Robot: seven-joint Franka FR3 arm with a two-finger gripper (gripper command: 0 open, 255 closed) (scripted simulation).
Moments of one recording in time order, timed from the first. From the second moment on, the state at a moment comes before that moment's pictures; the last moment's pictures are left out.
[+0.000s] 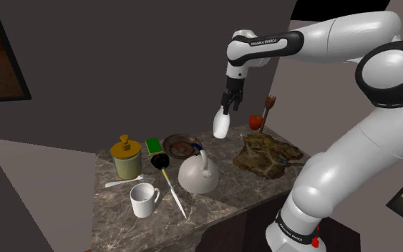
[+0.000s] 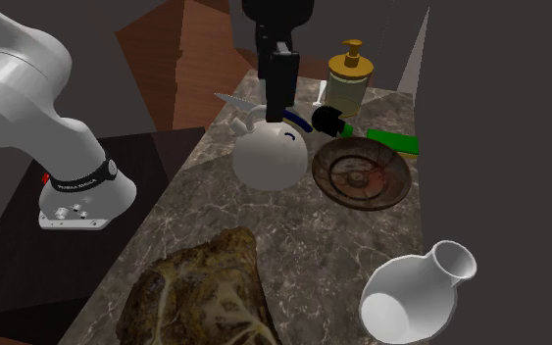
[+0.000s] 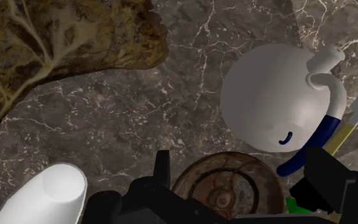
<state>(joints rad) -0.08 -0.31 -0.28 -2.14 -0.03 1.74 -0.31</state>
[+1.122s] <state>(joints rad) -0.21 0.30 -0.42 -1.57 0.14 1.80 -0.58</state>
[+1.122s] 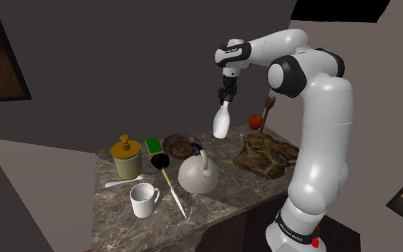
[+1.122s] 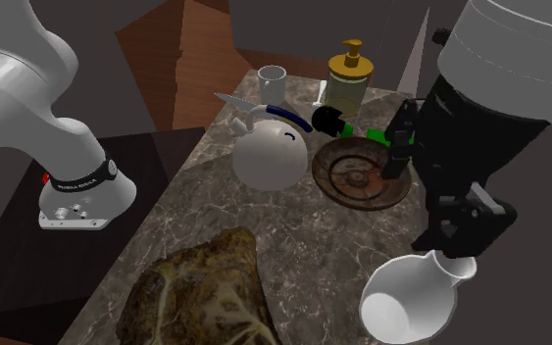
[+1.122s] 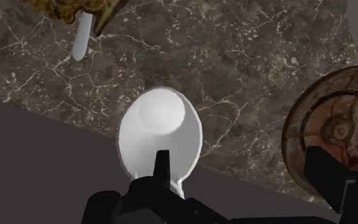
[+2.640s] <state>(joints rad) -0.30 0.54 -0.41 -1.36 0.22 1.83 -0.64</state>
